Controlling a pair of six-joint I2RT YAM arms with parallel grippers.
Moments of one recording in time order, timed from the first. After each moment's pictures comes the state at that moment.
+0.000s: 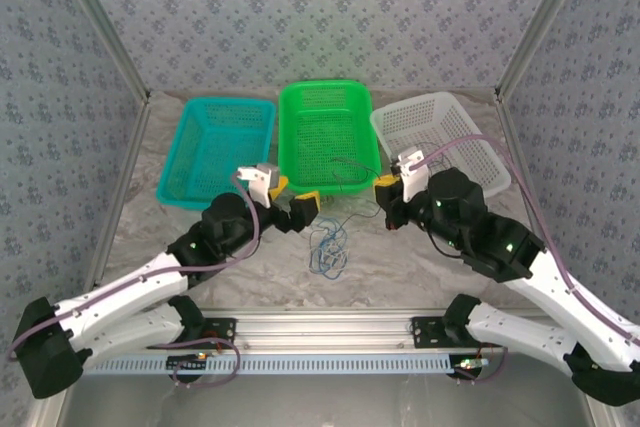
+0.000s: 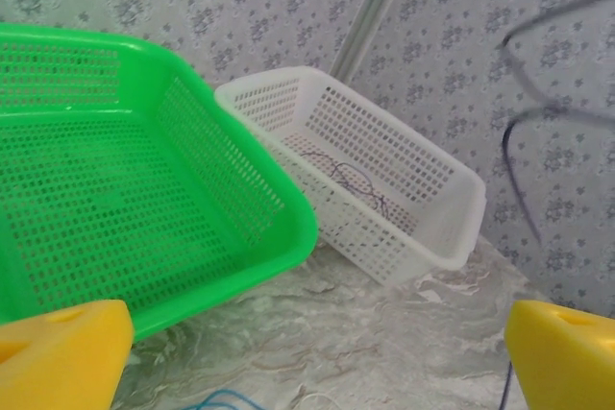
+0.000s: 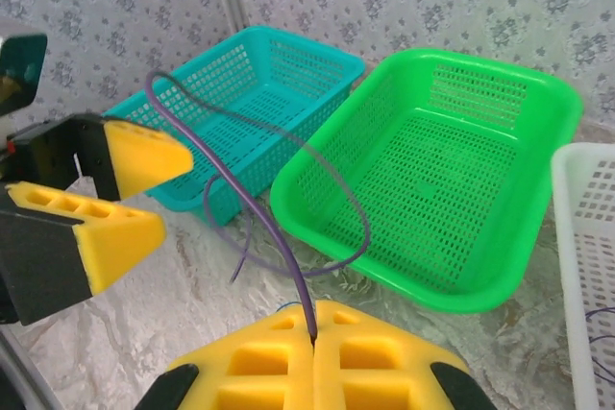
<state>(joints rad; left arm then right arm) -0.89 0.91 0.60 0.19 -0.07 -0.45 0.87 0.81 1.08 -0.63 0.15 0.17</state>
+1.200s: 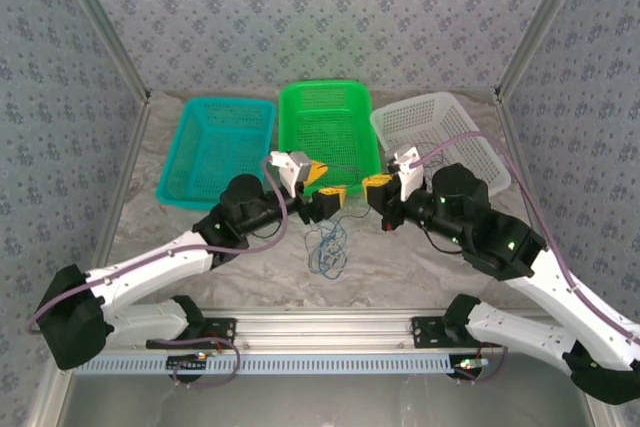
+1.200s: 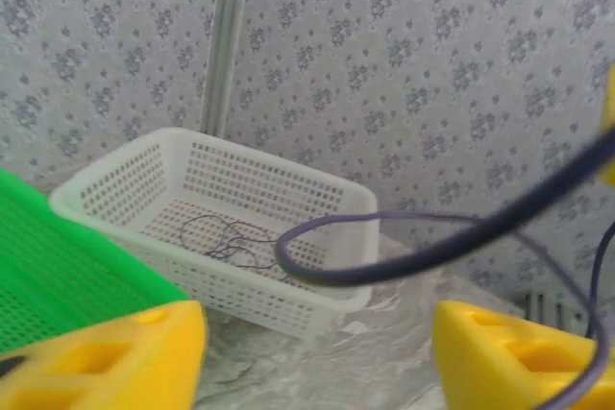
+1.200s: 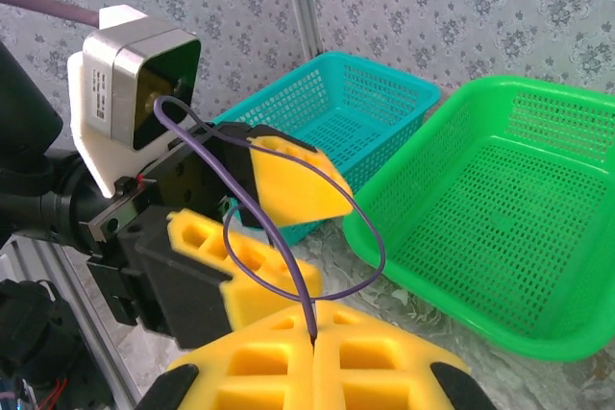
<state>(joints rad) -0.89 1.14 0.74 0.41 0.20 -0.26 0.87 0.82 1.11 -0.58 0.01 0.20</state>
